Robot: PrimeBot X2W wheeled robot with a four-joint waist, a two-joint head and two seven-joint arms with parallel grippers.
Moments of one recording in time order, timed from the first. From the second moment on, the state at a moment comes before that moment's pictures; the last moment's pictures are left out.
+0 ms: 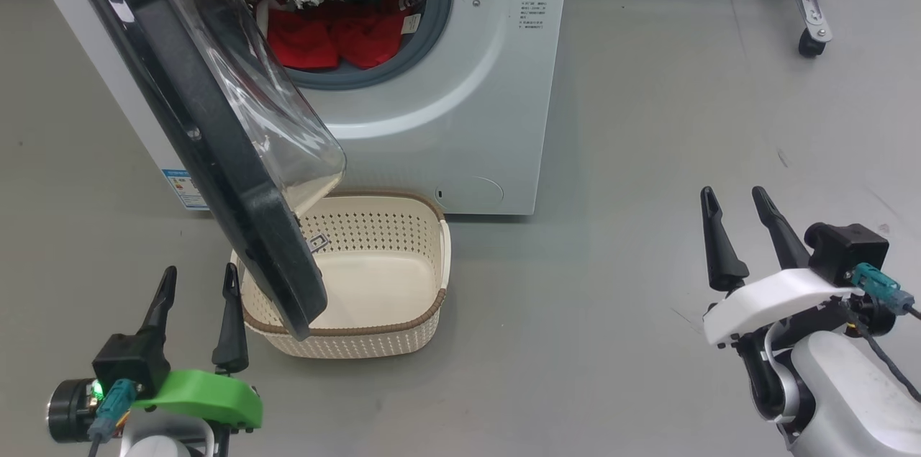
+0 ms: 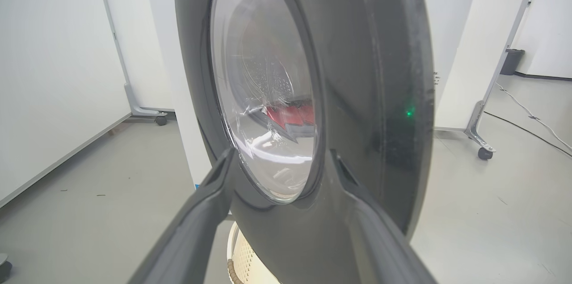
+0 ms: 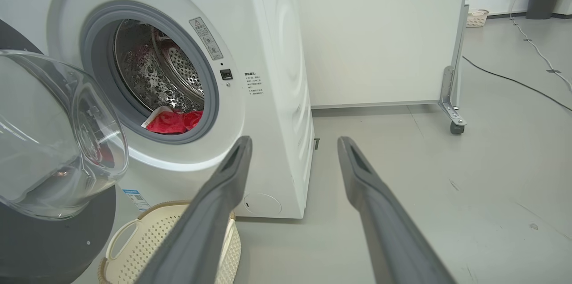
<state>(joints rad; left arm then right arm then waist) -0.10 0.05 -0.06 0.28 -0.27 0.02 -0.25 -0.27 -0.35 0.50 0.29 0.78 -0.07 -0.26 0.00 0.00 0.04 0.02</state>
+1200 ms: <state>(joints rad) -0.08 0.05 -0.06 0.30 -0.26 0.00 -0.25 -0.09 -0.25 0.38 0.20 0.58 -0.05 -0.26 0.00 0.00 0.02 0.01</state>
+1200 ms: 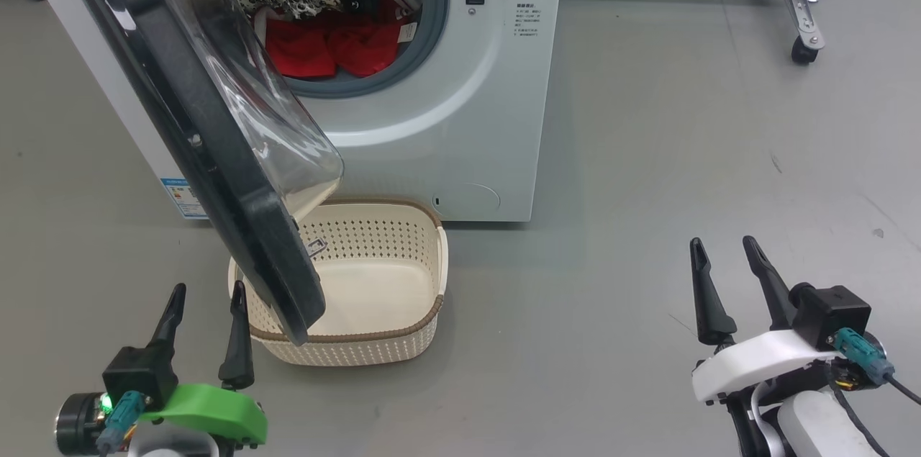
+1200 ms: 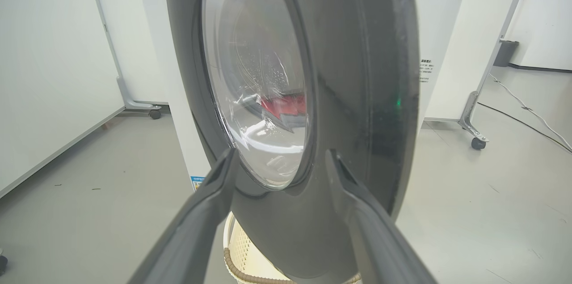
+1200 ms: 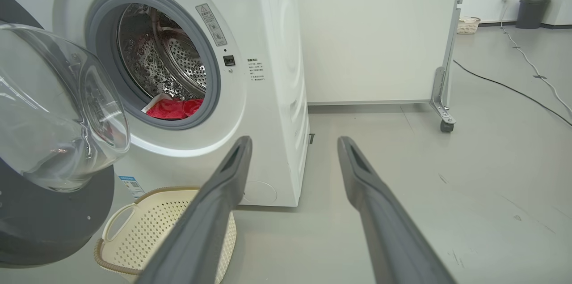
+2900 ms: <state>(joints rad) -0.07 0.04 -0.05 0.32 -0.25 -0.01 -0.25 -0.05 -0.18 0.27 0.21 0.49 0.04 -0.26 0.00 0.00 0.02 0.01</state>
